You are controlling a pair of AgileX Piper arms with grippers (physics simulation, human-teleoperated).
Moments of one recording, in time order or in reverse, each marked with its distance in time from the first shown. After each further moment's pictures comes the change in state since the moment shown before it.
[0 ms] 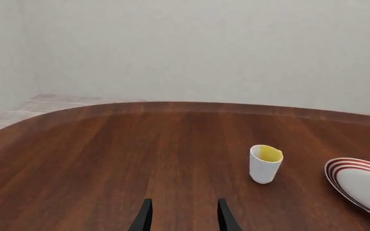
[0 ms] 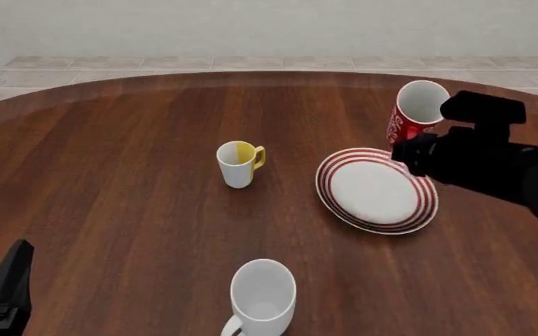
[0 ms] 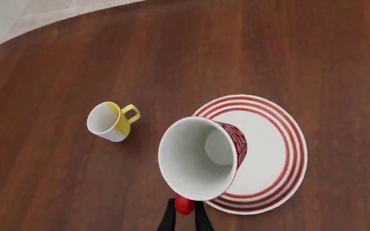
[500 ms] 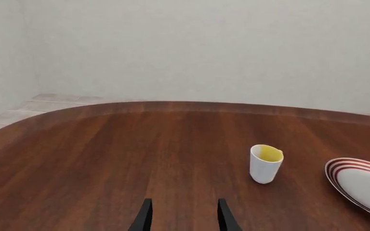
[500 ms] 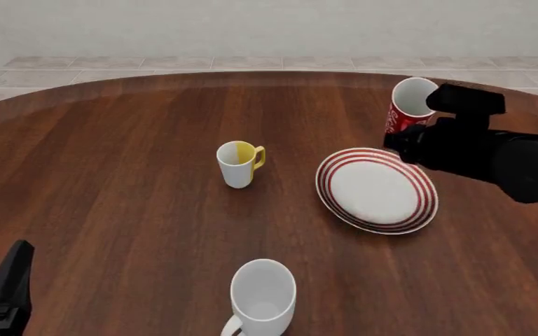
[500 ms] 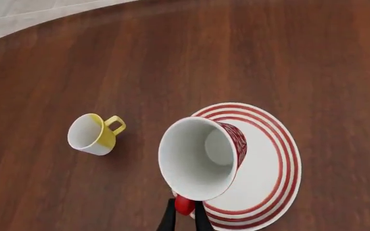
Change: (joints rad) left arm 0.002 0.000 0.003 -0.002 -0.002; right arm -0.046 0.148 -0.071 -0.055 -0.018
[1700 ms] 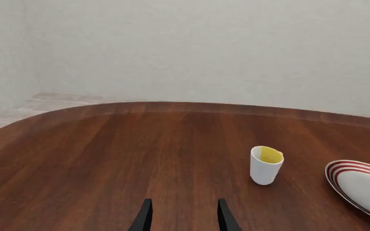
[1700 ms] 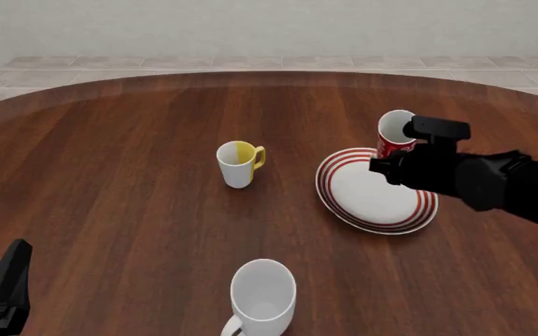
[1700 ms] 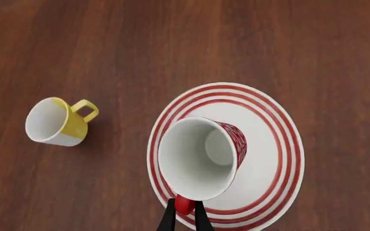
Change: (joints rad) left arm 0.005 0.000 -0.006 0.004 -0.007; right arm -0.022 0.178 0.051 -0.123 -0.027
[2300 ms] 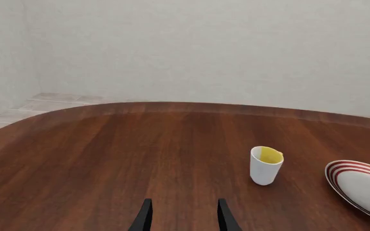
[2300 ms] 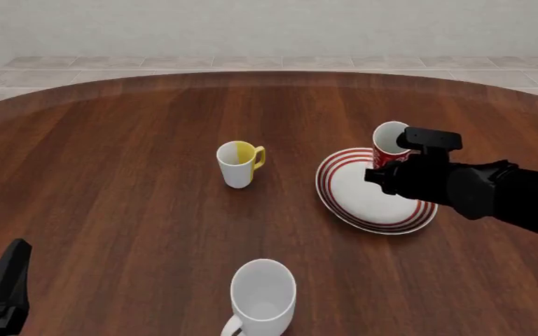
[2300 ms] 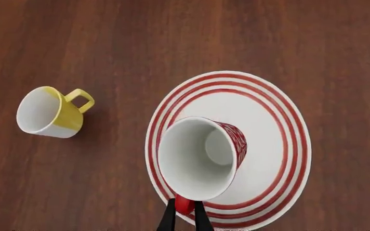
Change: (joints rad) left arm 0.000 0.000 -0.006 0.006 0.000; right arm 0.012 0.031 0.034 -0.030 0.005
